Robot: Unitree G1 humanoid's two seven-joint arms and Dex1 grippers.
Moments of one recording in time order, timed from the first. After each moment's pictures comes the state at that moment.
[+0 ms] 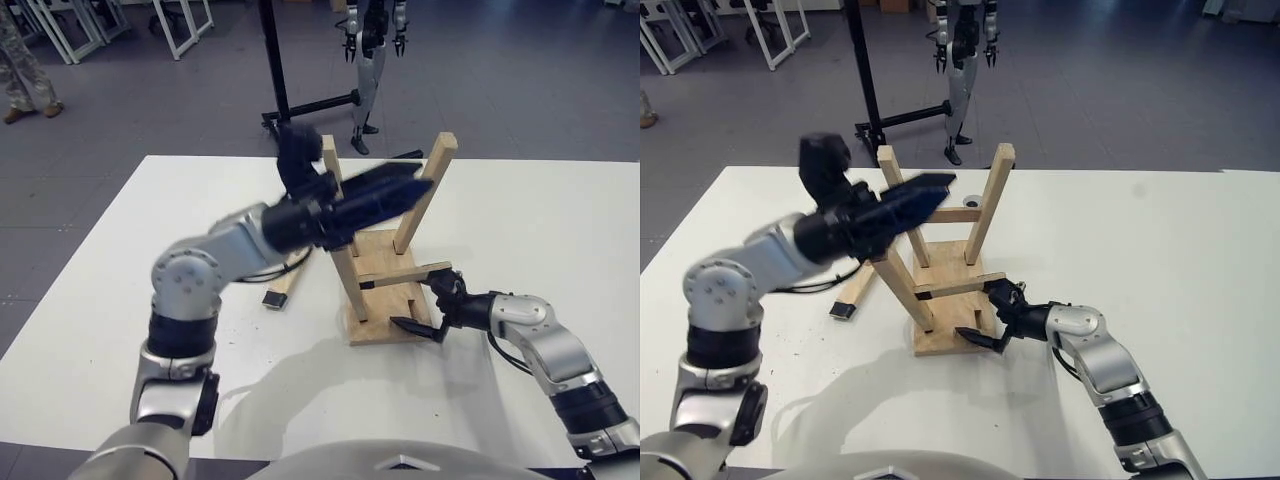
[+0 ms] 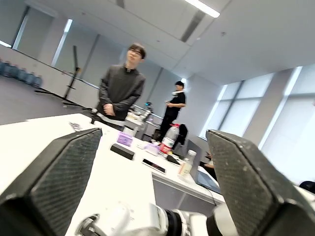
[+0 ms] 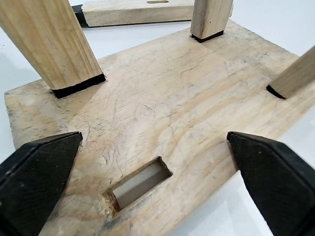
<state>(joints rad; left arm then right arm) -0.62 0.40 0.03 -0.24 -1.50 0.85 -0.51 -0.10 -0.56 0.25 -0.11 0.21 0.37 0.86</state>
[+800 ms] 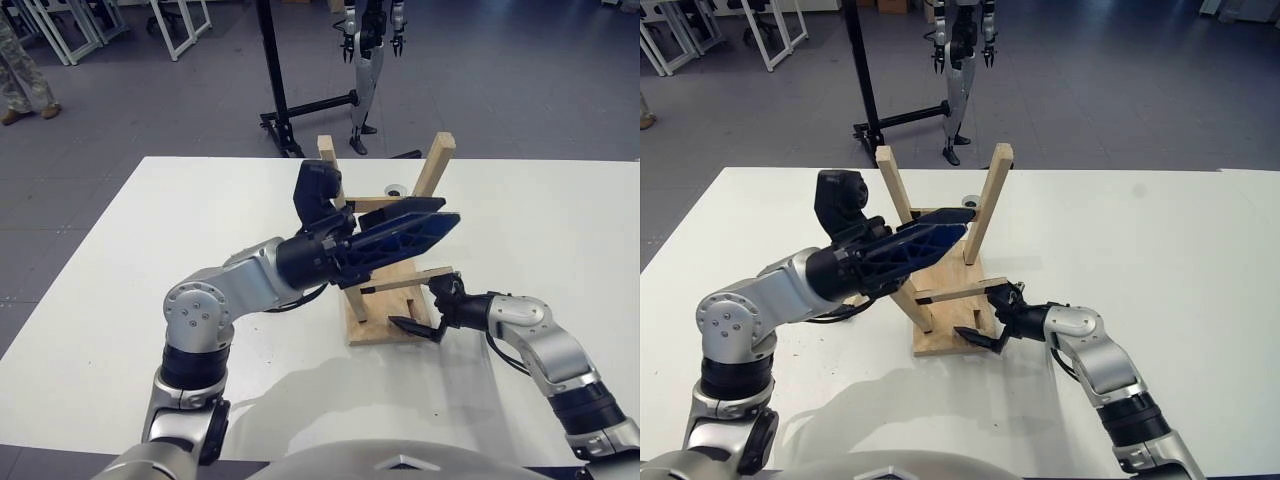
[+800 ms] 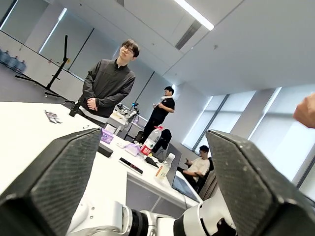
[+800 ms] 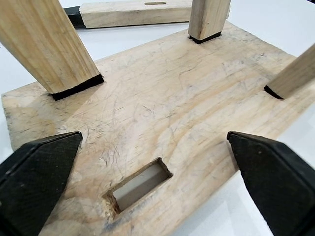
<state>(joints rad) -0.36 0.30 -0.08 -0.46 -1.67 0.86 -0.29 -0.10 -0.56 0.26 -0.10 0.21 0.37 0.84</state>
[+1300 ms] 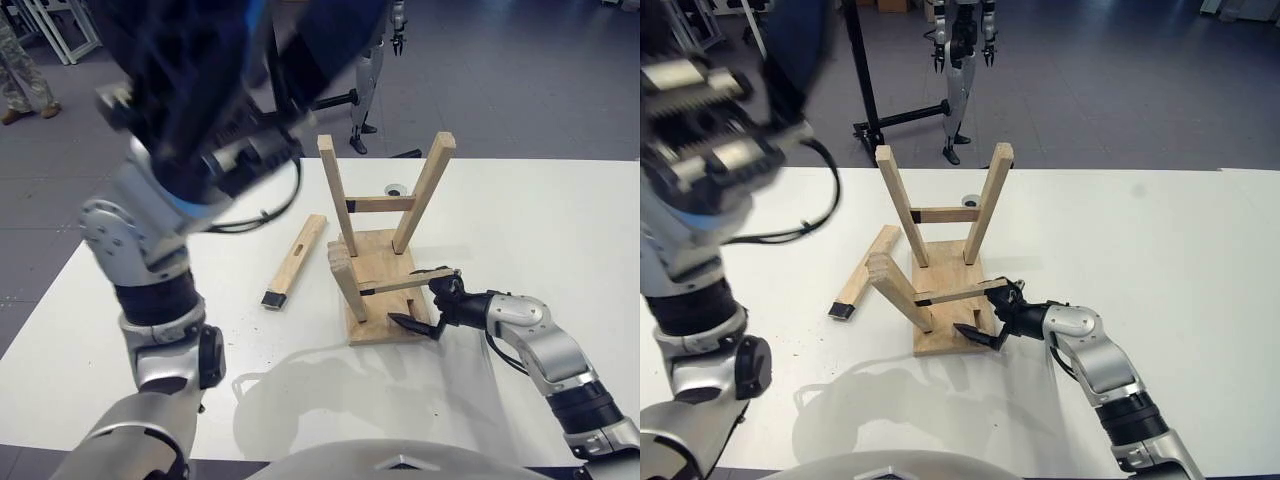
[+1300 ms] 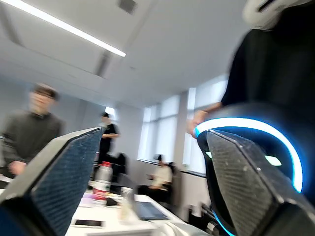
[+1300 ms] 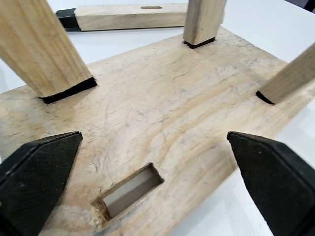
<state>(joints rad) -0.75 0.40 0.25 -0.32 -1.97 0.88 -0.42 -0.11 -0.55 0.25 -0.07 0.20 0.34 0.80</state>
